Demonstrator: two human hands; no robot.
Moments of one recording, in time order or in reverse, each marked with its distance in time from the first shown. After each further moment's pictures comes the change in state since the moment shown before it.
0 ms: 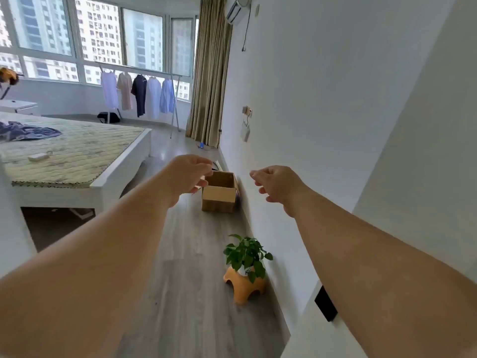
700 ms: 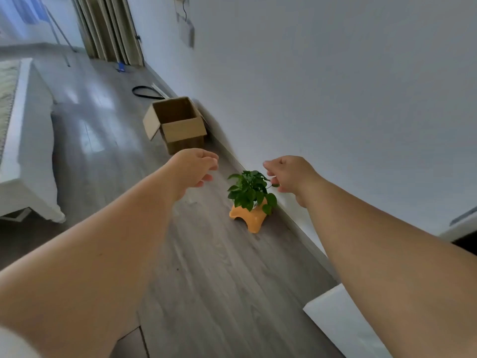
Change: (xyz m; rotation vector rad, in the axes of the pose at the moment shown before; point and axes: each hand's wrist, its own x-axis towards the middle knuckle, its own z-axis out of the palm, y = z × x) left_hand 0.226 -0.190 -0.036 0.145 -0.509 -0.225; right_hand 0.168 0.075 0.189 0.157 0.226 0.558
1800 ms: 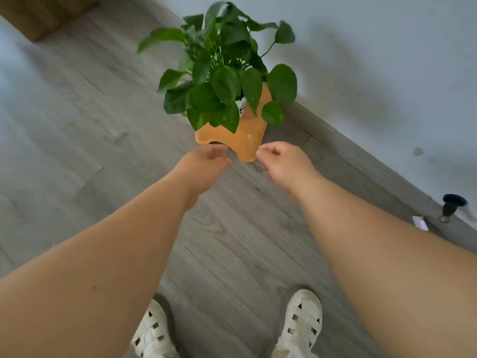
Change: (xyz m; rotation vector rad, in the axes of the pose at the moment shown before) left_hand 0.408 -0.382 0.303 0.103 -0.366 -0.325; right_hand 0.361 0.444 0.222 0.103 0.025 0.404
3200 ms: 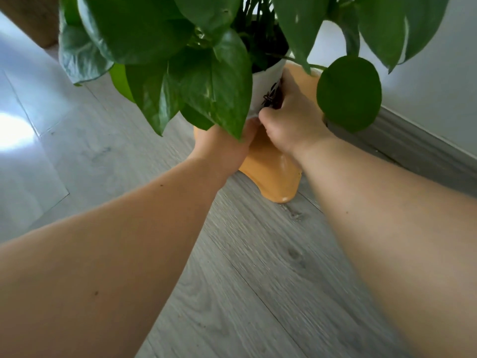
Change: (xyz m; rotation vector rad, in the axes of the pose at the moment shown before) left_hand 0.231 -0.032 0.057 0.078 0.398 0.401; right_hand 0.241 0.035 0.065 -0.027 0.078 -0.451
